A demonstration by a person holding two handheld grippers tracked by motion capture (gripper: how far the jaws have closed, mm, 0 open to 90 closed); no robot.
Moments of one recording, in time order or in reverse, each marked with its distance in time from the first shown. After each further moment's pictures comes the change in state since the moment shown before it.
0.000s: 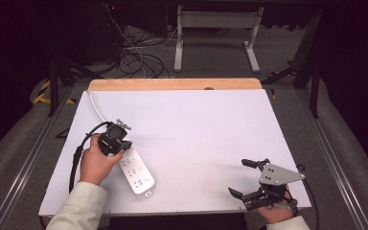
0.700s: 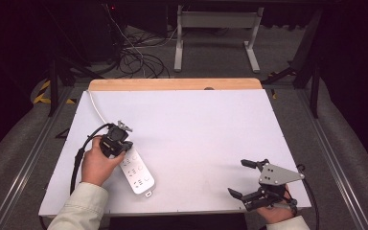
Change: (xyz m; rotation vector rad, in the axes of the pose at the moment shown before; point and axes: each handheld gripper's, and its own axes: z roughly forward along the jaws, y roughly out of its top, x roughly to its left) left arm -0.006 -0.002 0.004 -0.015 0.037 0.018; right arm 0.001 0.000 0.001 0.002 0.010 0.006
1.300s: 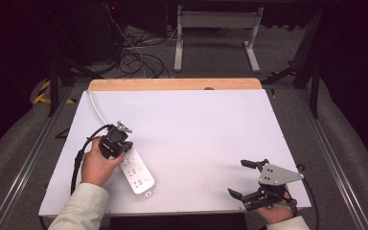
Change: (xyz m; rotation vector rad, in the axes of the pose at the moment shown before) left arm -0.001 -0.004 0.001 -0.031 0.002 0.001; right arm 0.000 0.000 0.000 0.001 0.004 -0.005
